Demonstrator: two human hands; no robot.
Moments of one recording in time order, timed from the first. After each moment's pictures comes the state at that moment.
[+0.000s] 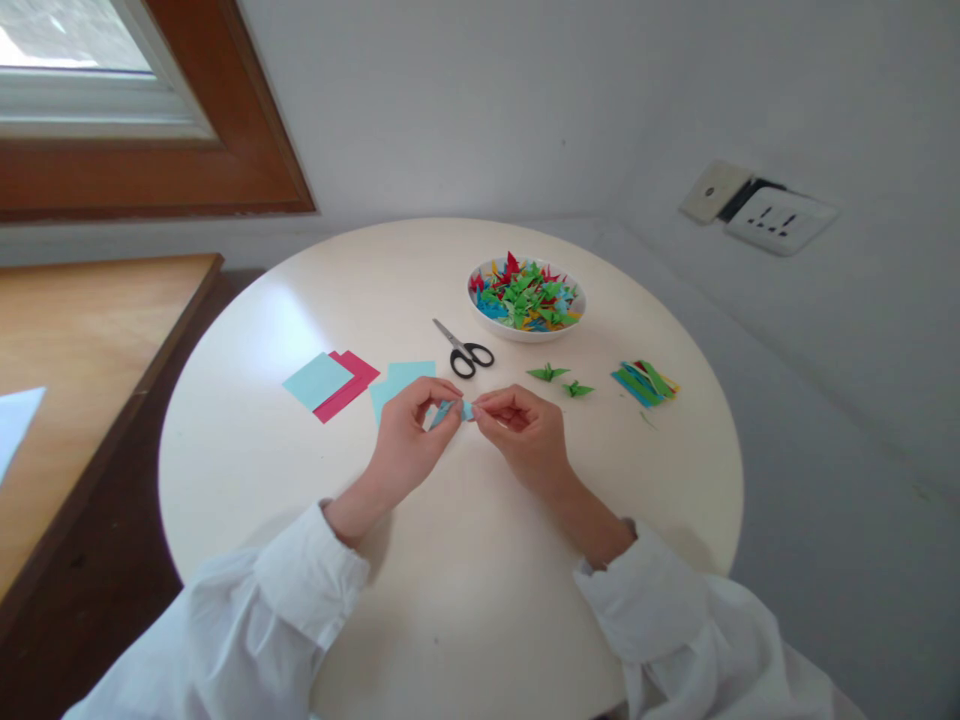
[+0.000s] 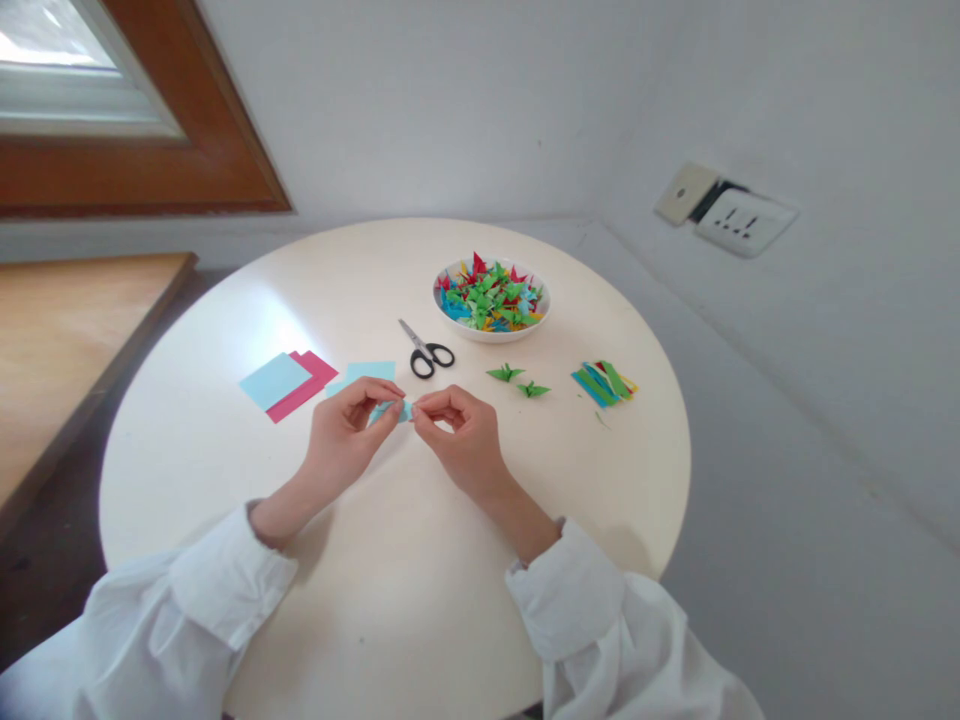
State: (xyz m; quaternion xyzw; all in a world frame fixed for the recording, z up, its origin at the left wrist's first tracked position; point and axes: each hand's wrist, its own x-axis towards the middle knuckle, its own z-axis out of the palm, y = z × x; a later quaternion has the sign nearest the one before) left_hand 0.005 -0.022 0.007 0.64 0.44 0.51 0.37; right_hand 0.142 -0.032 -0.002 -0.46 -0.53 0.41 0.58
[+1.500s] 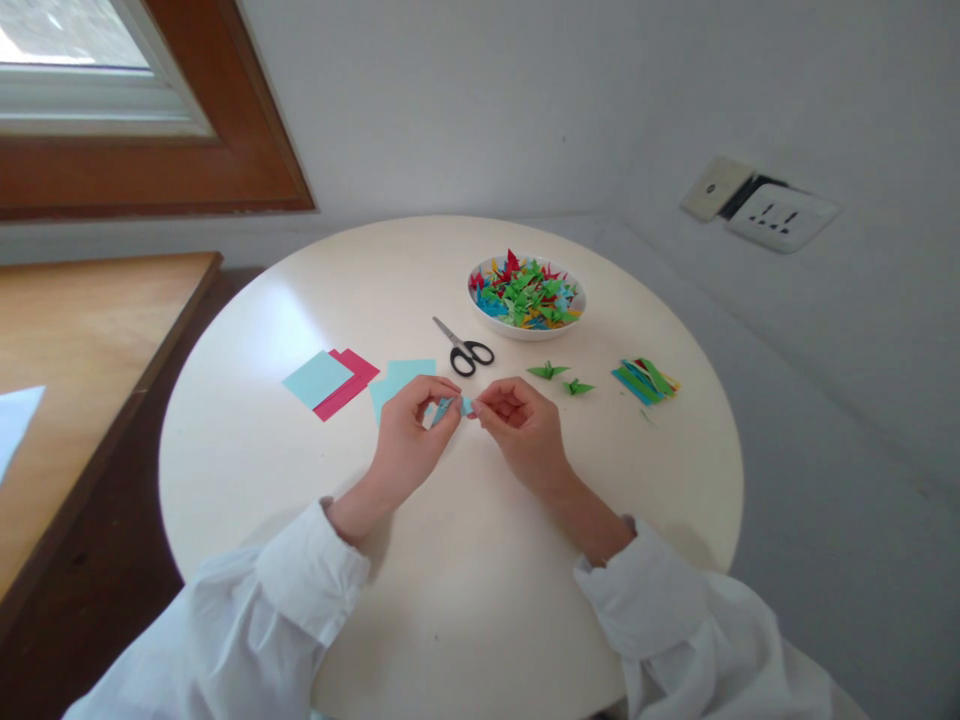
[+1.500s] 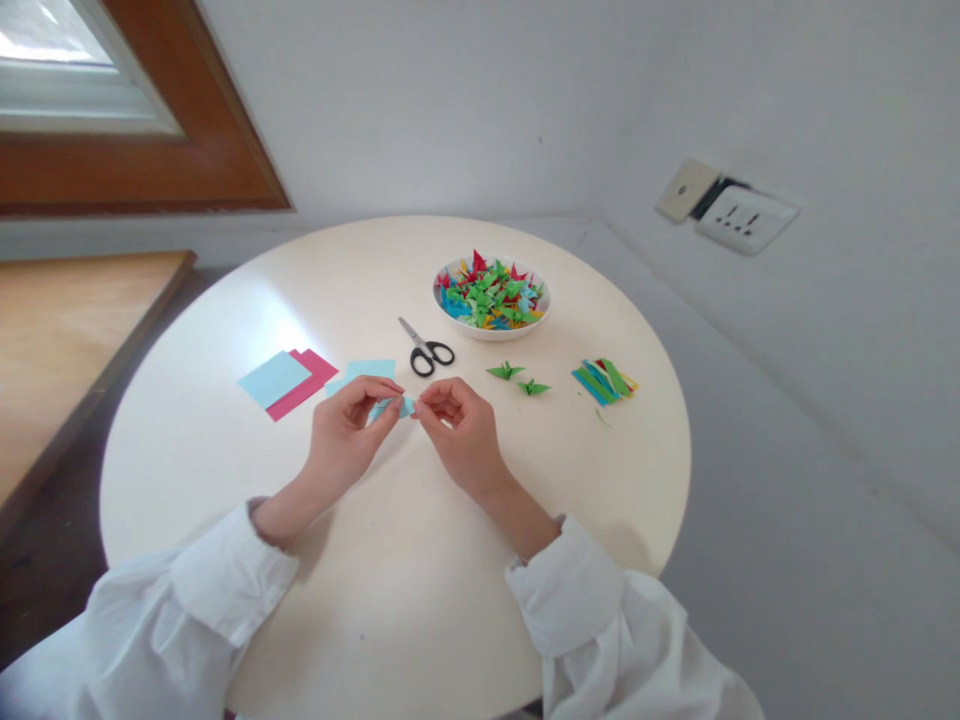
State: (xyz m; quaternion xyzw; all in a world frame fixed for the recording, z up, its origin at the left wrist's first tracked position) left_hand 0.007 -0.022 0.003 0.64 0.45 0.53 0.33; right_hand 0.140 -0.029 -0.007 -0.45 -0.52 0.45 0.58
